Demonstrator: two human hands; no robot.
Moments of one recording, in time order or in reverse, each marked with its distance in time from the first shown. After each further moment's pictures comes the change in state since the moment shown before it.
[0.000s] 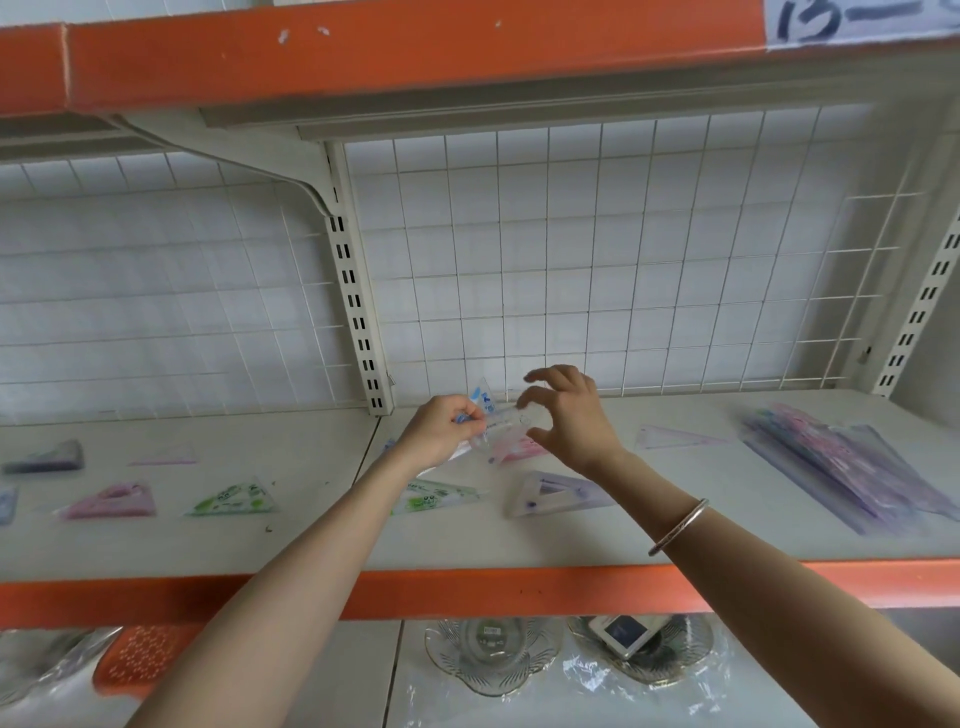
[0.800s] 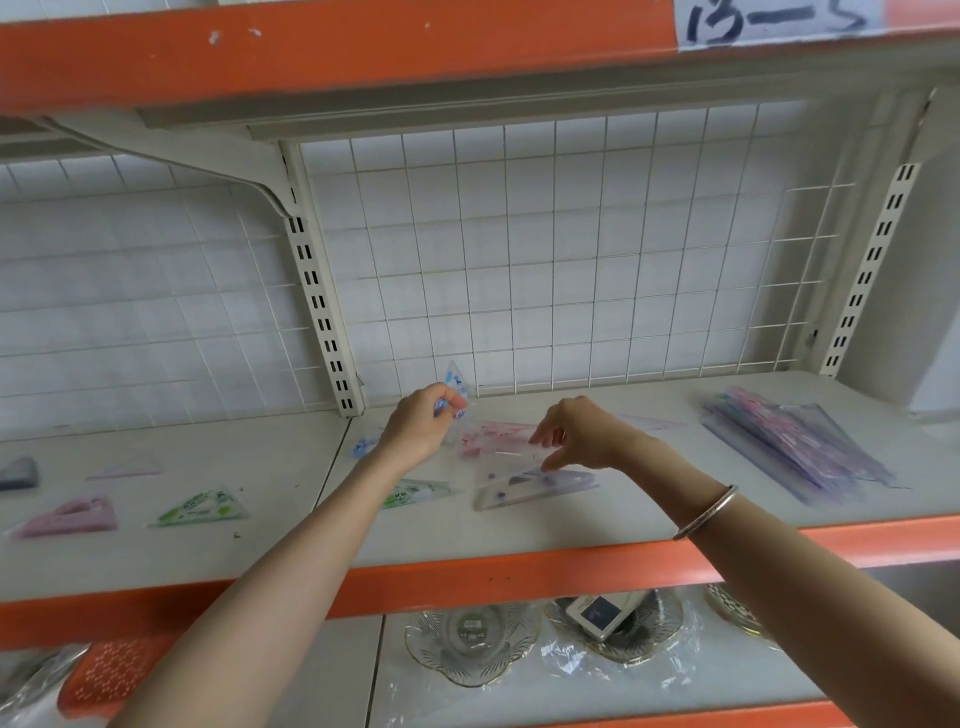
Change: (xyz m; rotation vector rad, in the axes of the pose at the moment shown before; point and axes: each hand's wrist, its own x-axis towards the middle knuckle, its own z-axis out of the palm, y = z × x) left_hand 0.005 0.006 0.014 0.146 0.079 0.012; right_hand -0.024 0.026 -0.040 0.128 -0.464 0.138
